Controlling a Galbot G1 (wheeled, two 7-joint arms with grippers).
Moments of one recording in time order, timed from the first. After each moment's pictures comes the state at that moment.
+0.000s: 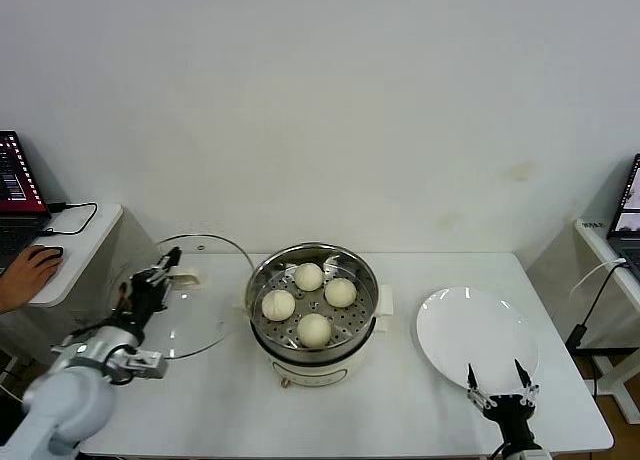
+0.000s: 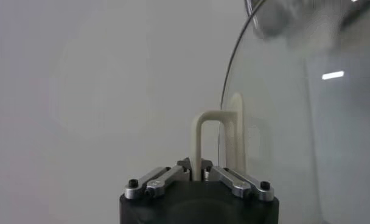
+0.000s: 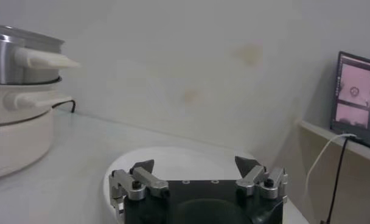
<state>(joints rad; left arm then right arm) 1.29 -0.80 -0.52 -2.05 0.86 0.16 0.12 -1.63 1.56 0.86 1.85 -0.08 0.19 -0.17</state>
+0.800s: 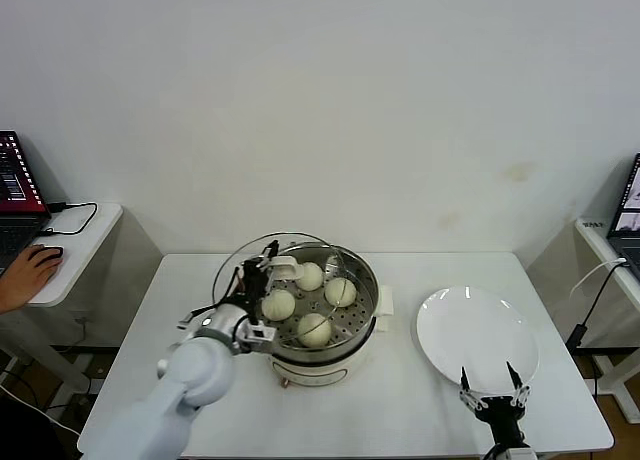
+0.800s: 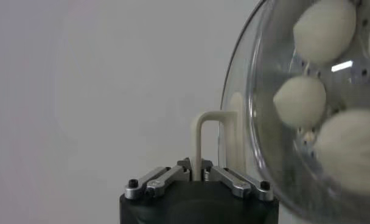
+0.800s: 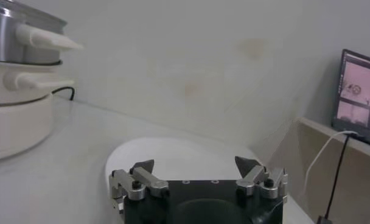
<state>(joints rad) 0.91 -1.05 -0.04 -1.95 1.02 0.36 0.26 -1.60 1.58 0.84 1.81 -0.16 0.20 -0.15</state>
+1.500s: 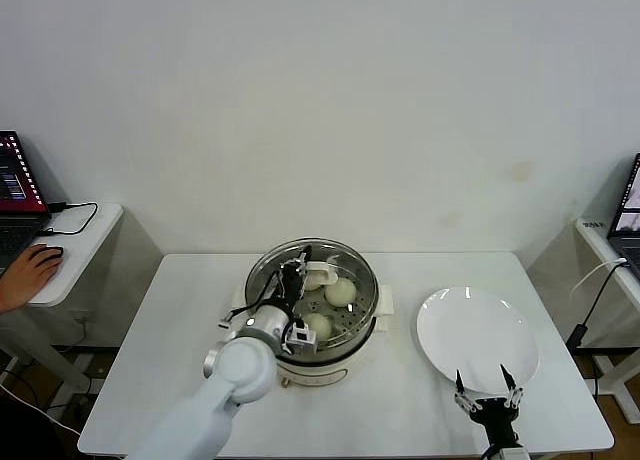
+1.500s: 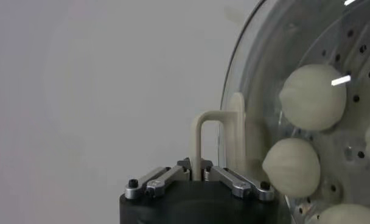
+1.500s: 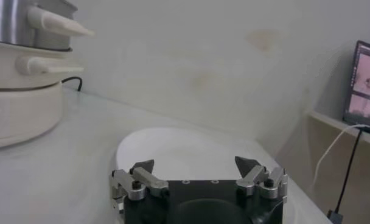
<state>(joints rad) 0.86 -1.17 0.07 -1.87 1.17 0.37 0.30 -1.59 1.58 0.83 1.78 -0.18 0.21 -0.15</state>
